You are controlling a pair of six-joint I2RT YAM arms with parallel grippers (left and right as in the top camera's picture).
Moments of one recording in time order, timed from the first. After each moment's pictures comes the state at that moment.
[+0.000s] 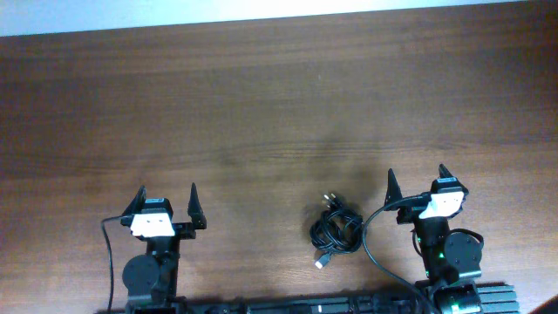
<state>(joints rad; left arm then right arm) 0.00 0.01 0.01 -0.08 0.01 -0.02 0.07 0.01 0.01 -0.07 0.04 0.00</state>
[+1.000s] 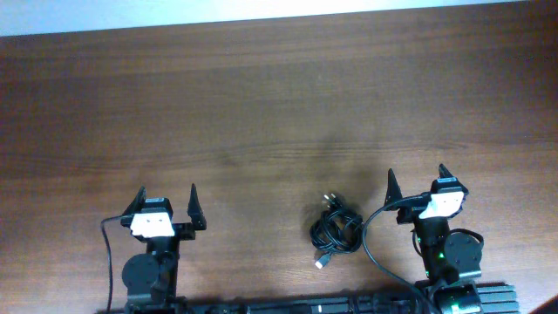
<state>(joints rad) 0.00 0.02 0.03 -0.13 0.01 -0.02 0.07 0.01 0.01 -0.07 0.04 0.00</state>
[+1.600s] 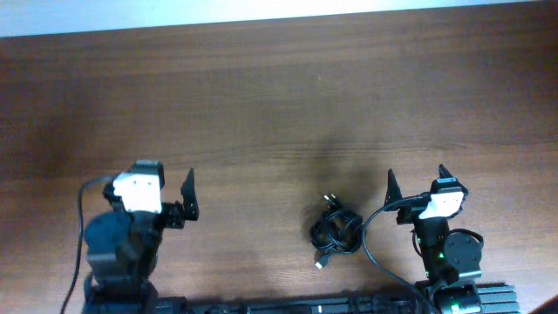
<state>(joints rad) 0.00 0.52 0.64 -0.48 0.12 0.06 0.07 0.01 0.01 -0.07 0.04 0.00</state>
